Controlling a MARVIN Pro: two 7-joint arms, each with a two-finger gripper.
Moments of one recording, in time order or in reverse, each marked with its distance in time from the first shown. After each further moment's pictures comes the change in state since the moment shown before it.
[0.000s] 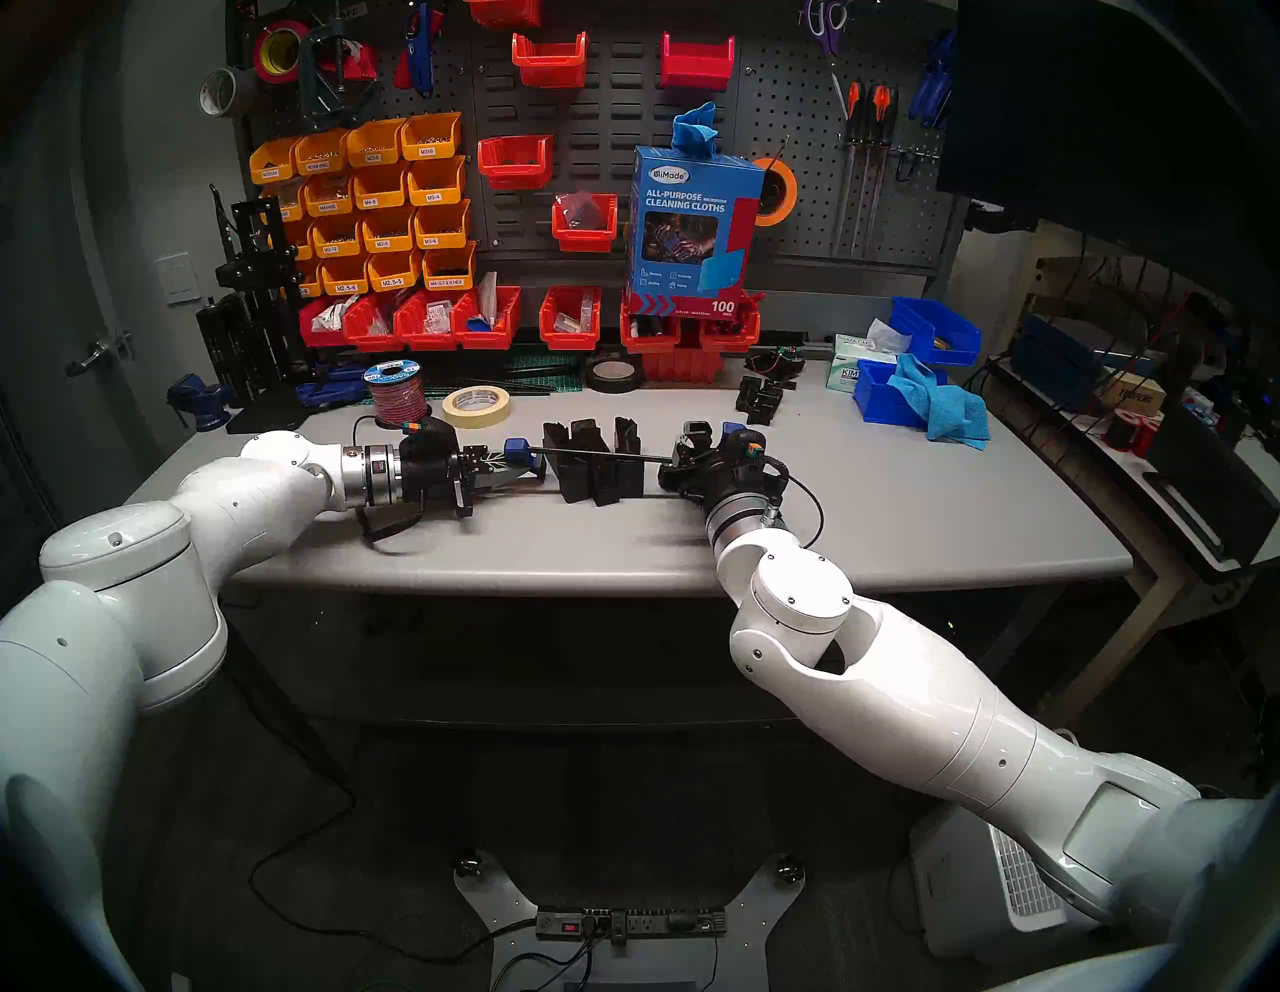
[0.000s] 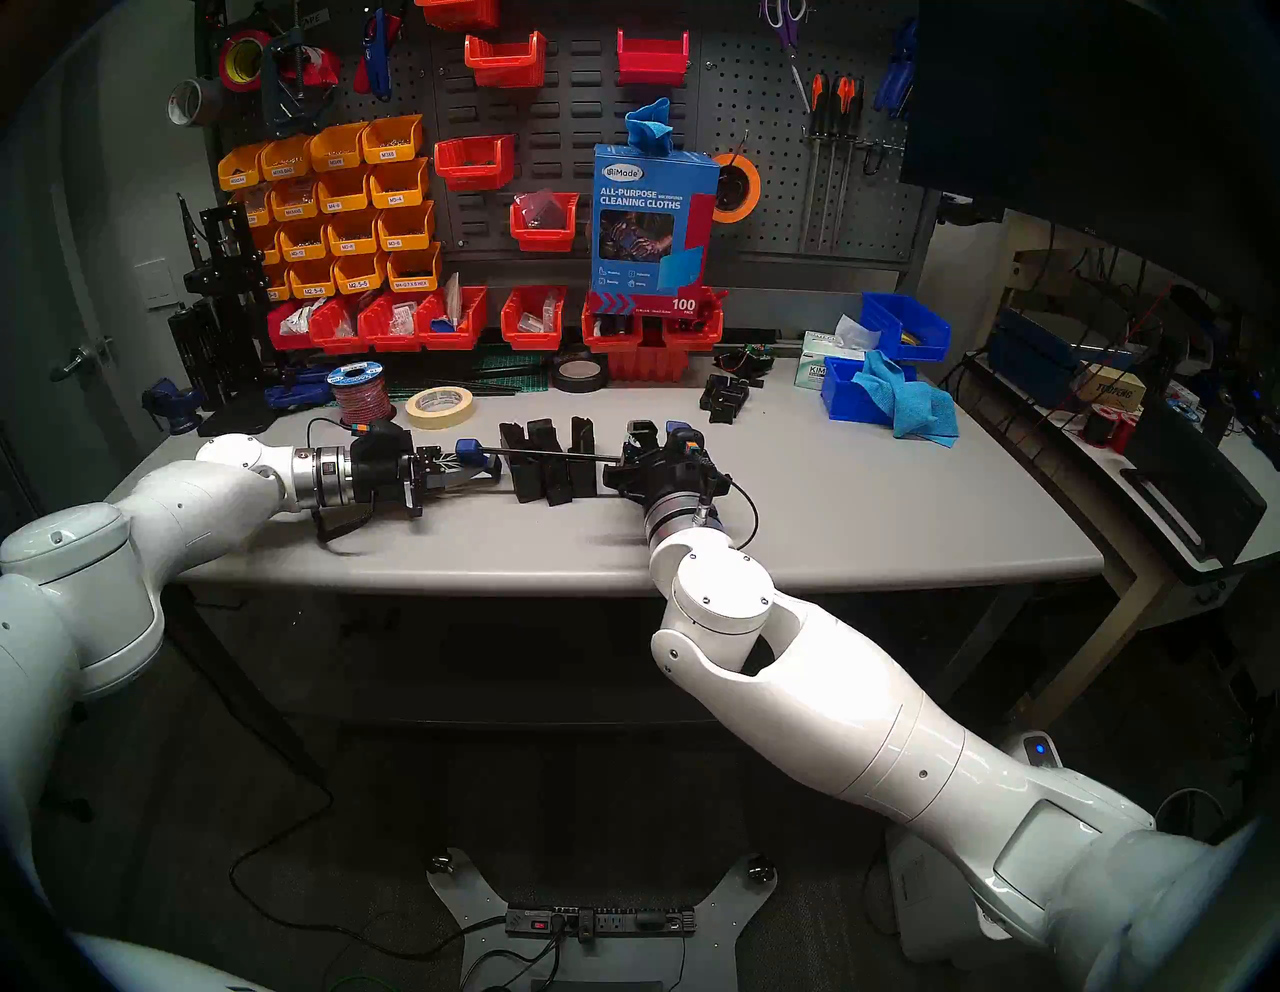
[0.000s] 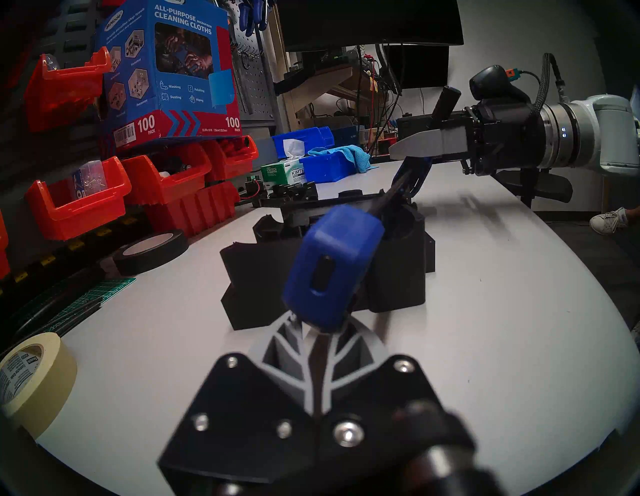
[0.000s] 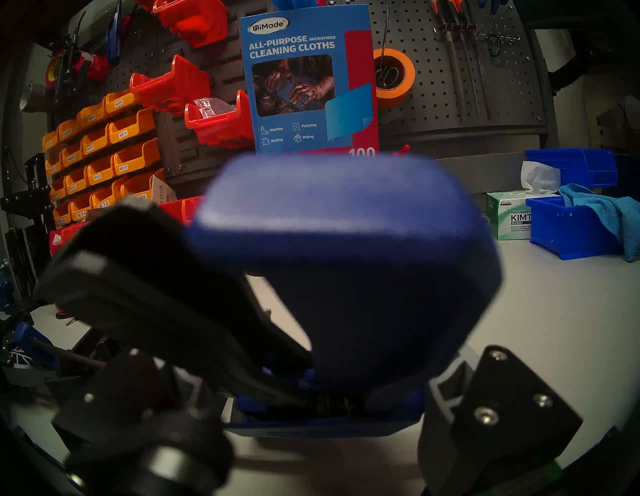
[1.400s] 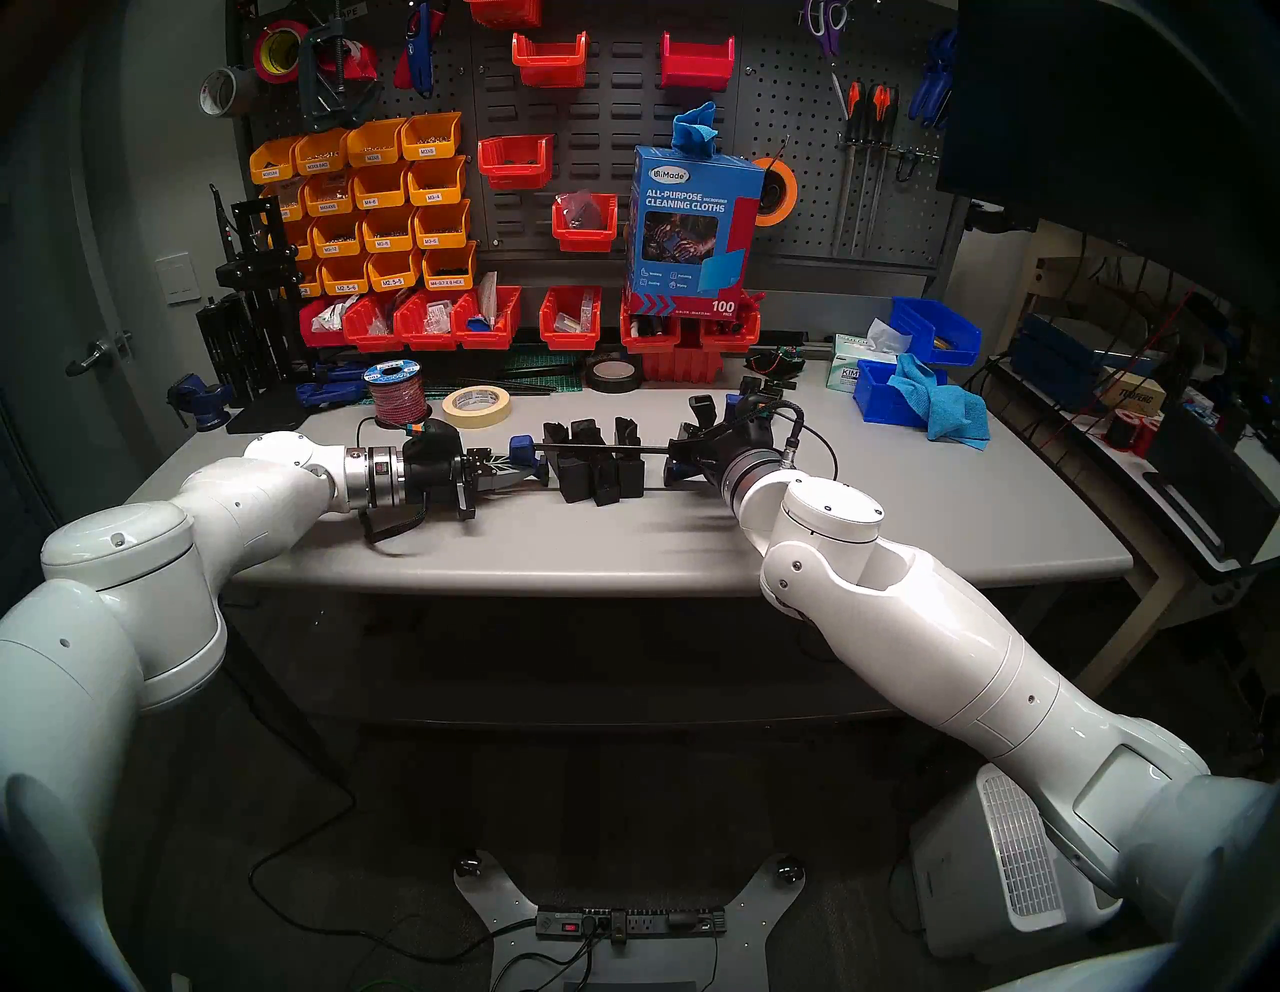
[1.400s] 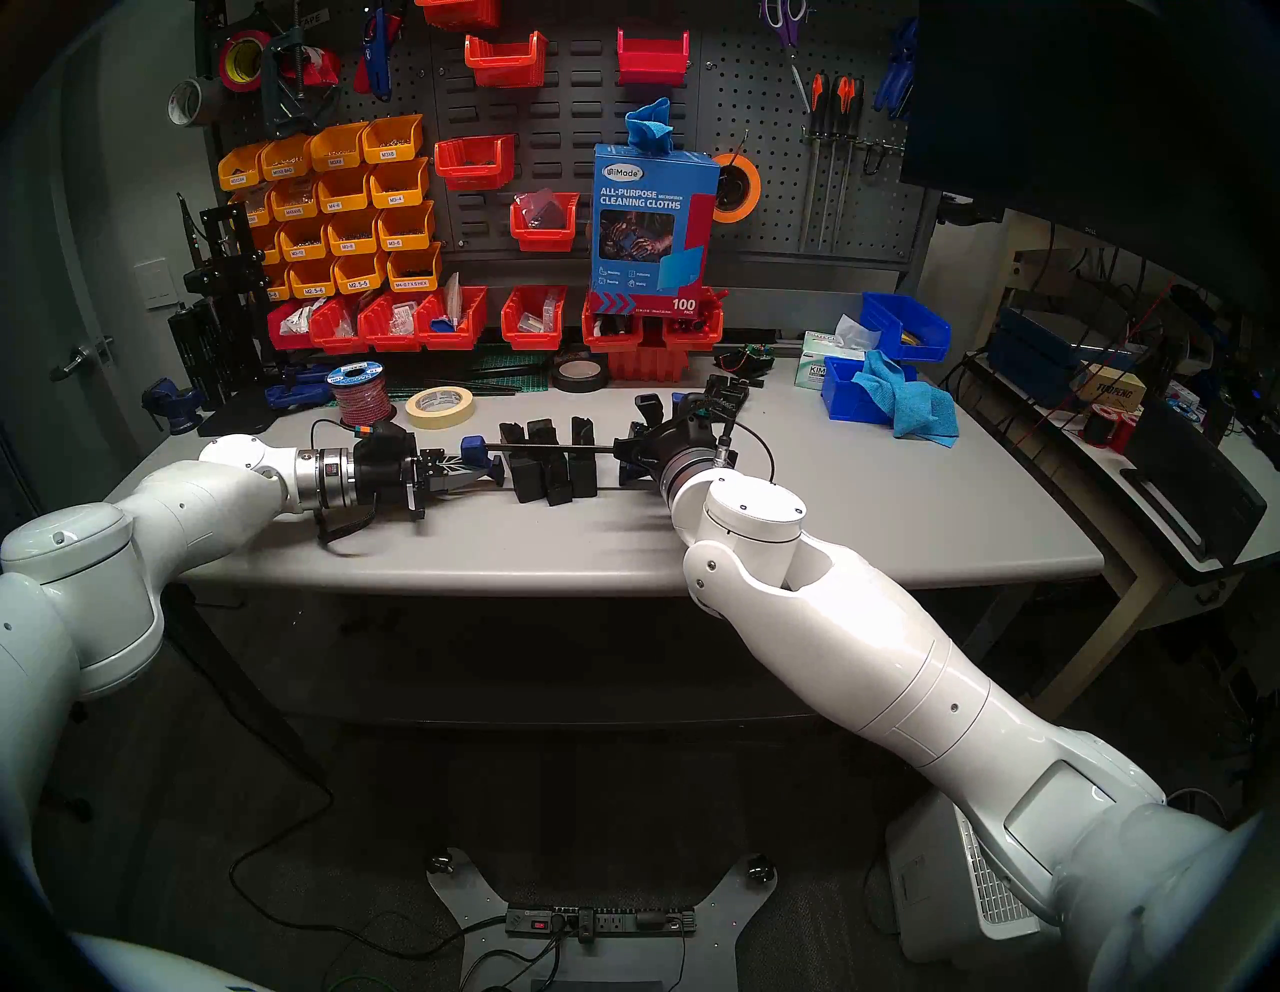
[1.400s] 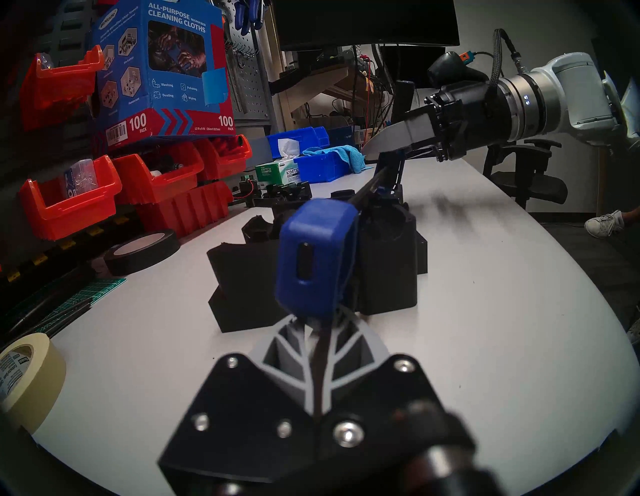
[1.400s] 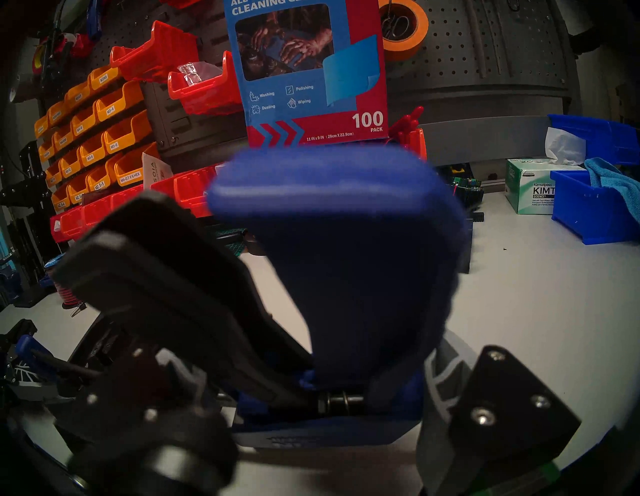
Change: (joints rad) left arm -0.004 -0.001 0.031 -0.009 -0.027 0.003 -0.005; right arm 0.096 0.012 0.102 0.007 0.246 0.233 0.069
